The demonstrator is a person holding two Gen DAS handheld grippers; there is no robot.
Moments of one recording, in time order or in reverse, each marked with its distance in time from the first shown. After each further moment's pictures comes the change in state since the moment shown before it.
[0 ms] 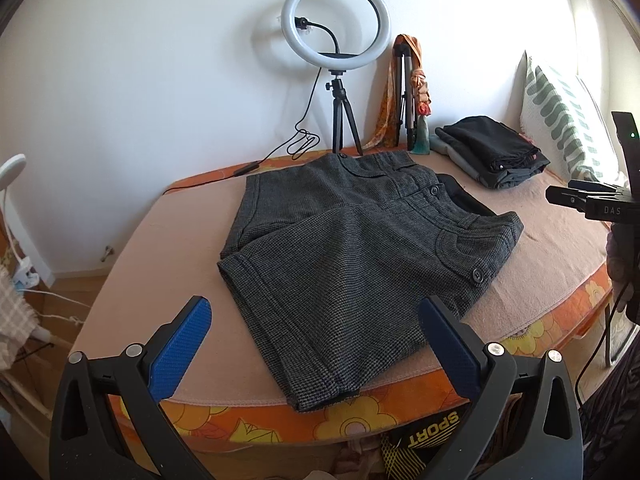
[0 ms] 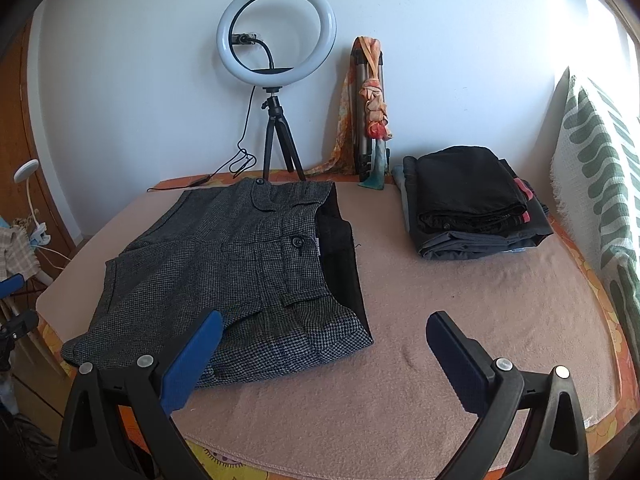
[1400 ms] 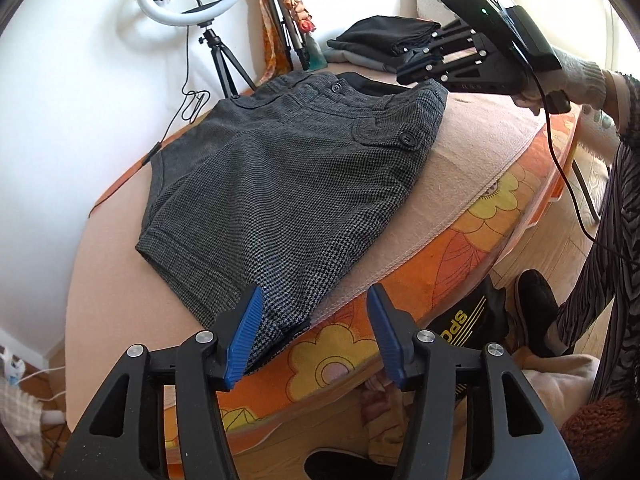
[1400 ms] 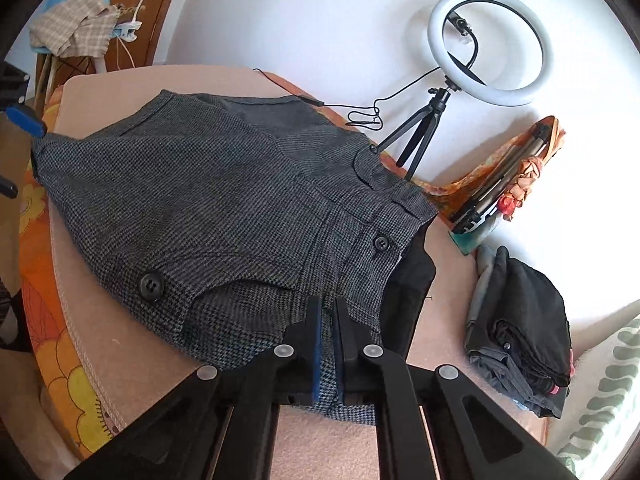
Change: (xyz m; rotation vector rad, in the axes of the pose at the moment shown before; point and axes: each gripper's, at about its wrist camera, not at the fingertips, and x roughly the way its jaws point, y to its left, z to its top) left arm 0.037 -0.040 -0.050 0.385 0.173 -0.192; right arm 0.086 0.068 -0.014 -0.724 0.057 0.005
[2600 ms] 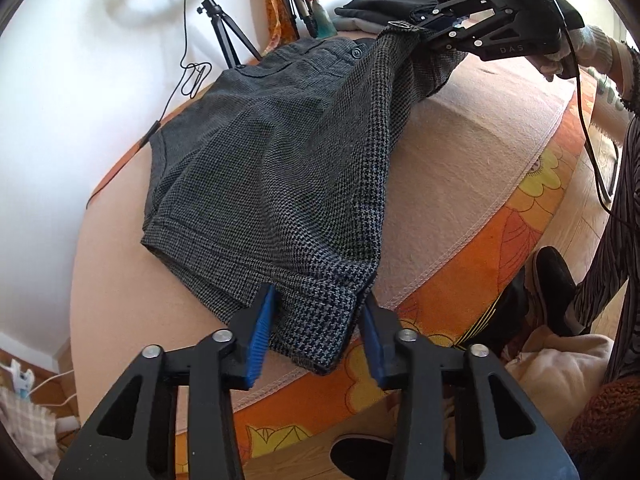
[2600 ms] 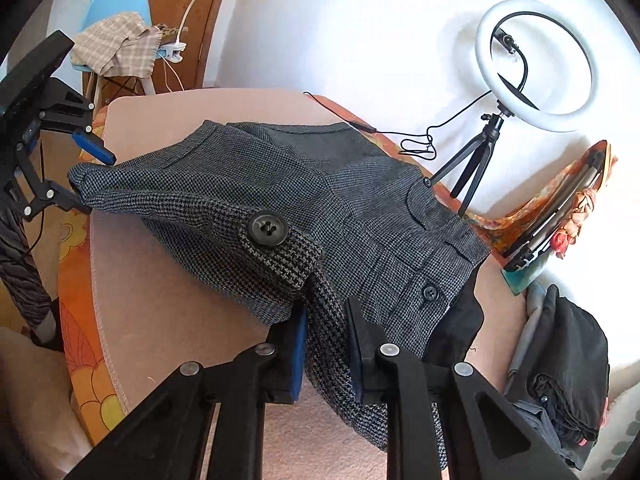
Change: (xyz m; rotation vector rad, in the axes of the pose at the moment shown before) left arm 0.033 0.035 0.002 0.009 0.106 -0.010; right arm 0.008 0.003 0.021 -0.066 -0.059 0.242
